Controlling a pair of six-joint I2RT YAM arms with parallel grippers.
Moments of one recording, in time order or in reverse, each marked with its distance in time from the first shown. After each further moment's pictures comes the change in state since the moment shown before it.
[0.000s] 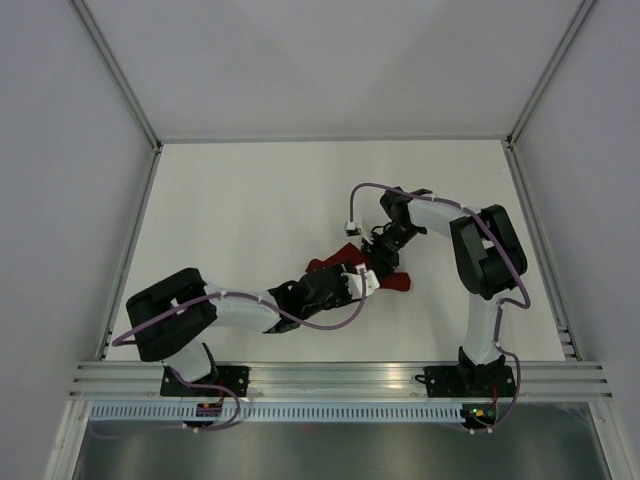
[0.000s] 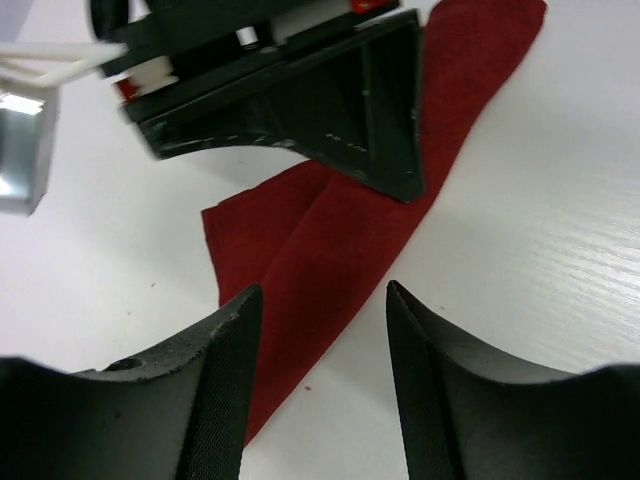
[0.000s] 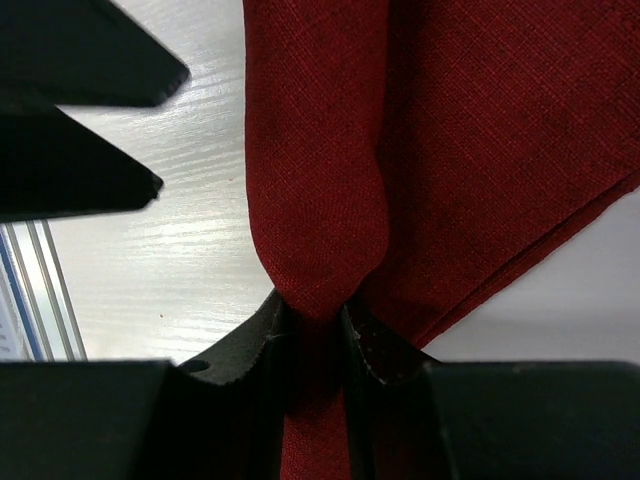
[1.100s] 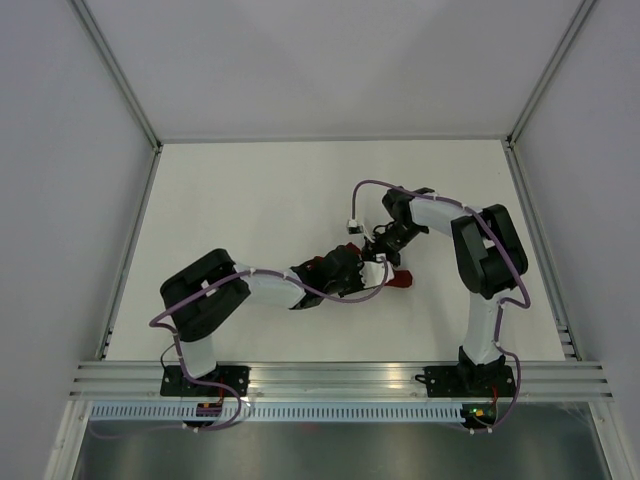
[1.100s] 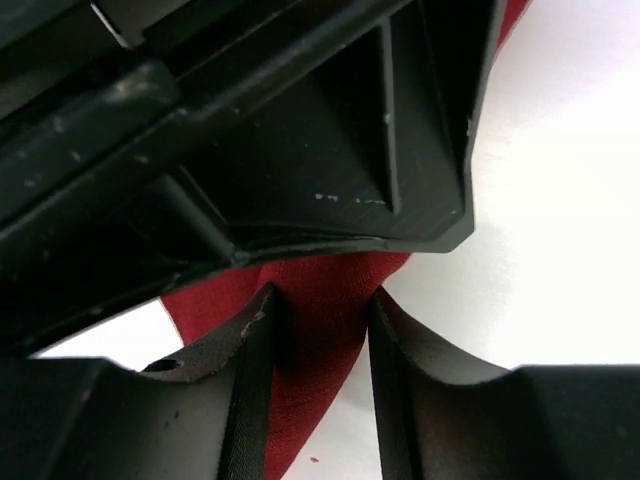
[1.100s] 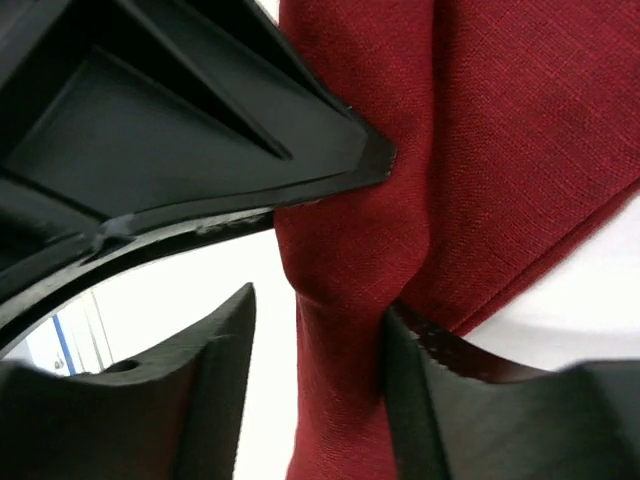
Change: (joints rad) left arm 0.057 0.245 0.262 -0.258 0.121 0.100; right arm -0.014 0.016 0.021 -0.040 -0.026 0.016
